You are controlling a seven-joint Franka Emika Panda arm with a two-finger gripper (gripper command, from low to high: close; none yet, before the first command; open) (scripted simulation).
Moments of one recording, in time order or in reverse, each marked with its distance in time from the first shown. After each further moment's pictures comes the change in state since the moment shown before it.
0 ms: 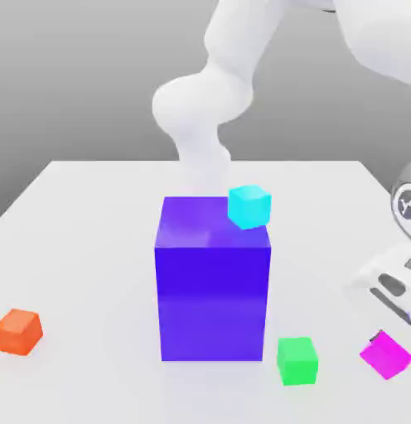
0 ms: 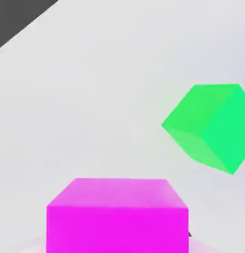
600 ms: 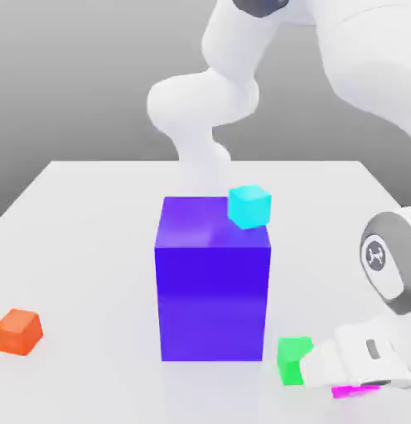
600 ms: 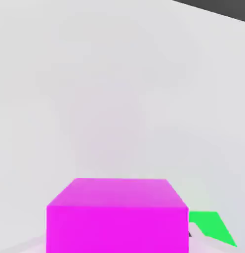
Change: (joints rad) arm -0.246 0.140 0.185 0.146 -0.104 -0.114 -0.941
